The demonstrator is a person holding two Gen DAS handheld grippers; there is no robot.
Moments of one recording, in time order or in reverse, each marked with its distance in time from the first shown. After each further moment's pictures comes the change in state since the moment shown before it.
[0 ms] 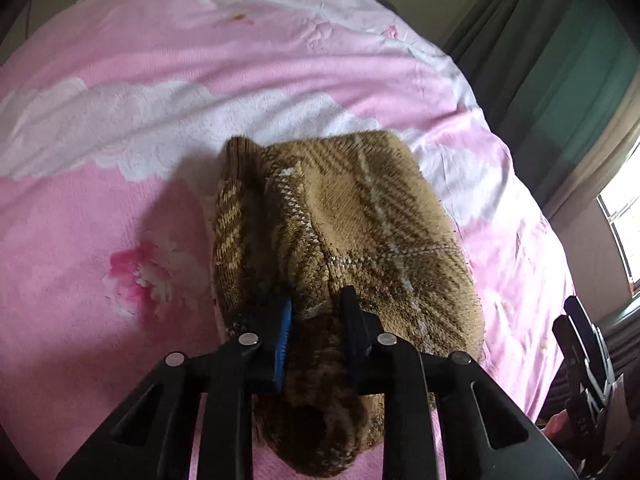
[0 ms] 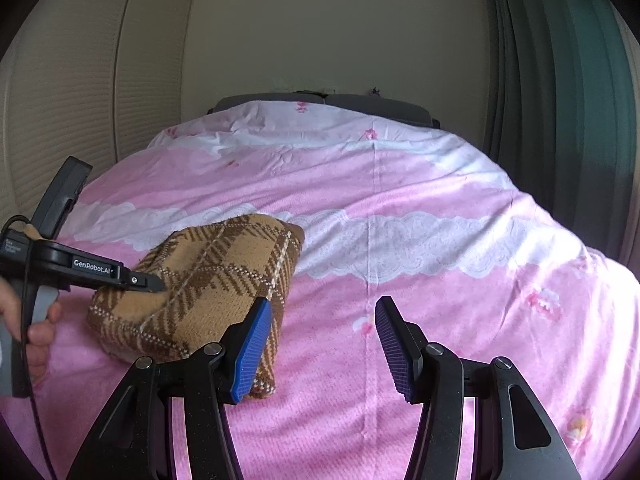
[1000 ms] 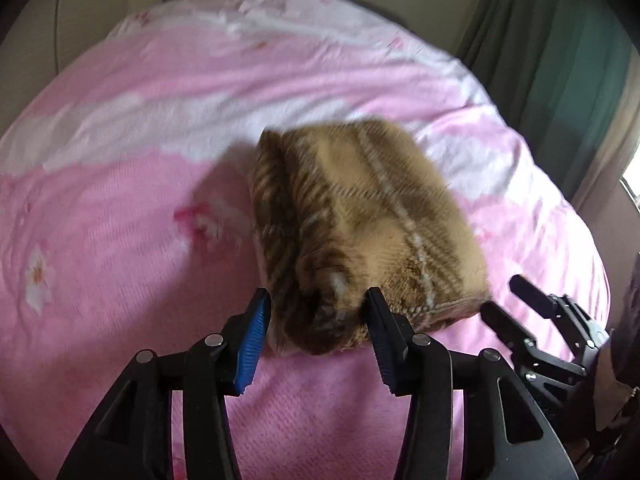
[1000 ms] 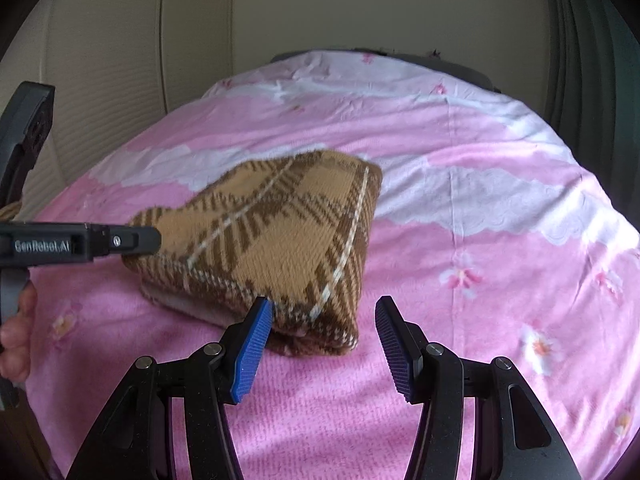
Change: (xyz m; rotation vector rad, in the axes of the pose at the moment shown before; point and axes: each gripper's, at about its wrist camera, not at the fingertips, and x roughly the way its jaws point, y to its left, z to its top) left arm -0.035 -0.010 -0.056 0.025 -0.066 0.156; right arm 0.034 0.045 -0.035 -0.068 0.186 0.198
